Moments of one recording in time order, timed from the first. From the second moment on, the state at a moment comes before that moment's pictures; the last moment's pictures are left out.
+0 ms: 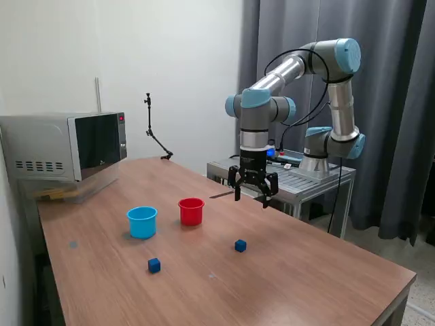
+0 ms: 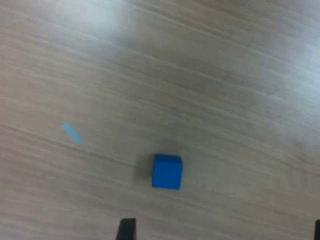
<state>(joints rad) 0.06 -0.99 1.47 -2.06 -1.53 -3.32</state>
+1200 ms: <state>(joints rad) 0.05 -0.86 1.56 -2.26 -1.52 -3.25</state>
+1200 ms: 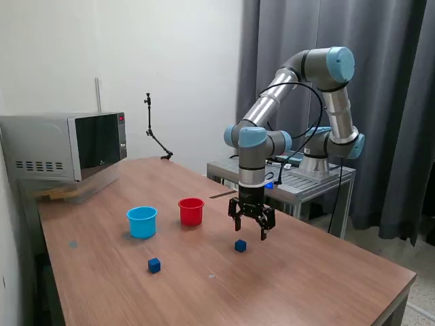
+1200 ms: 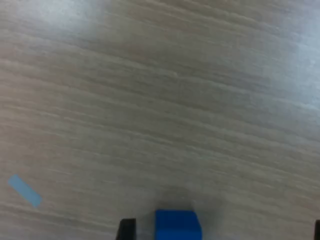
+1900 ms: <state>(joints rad) 0.04 -0.83 1.54 -2.31 -1.52 -3.29</state>
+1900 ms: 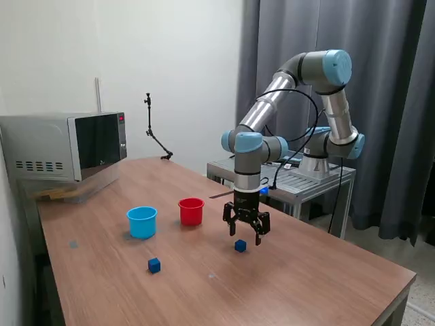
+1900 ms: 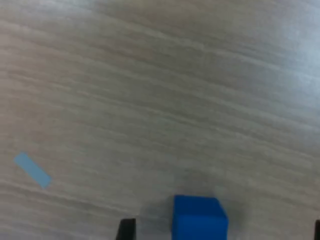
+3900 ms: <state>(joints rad) 0.04 -0.83 1.48 -2.30 -1.52 -3.30</state>
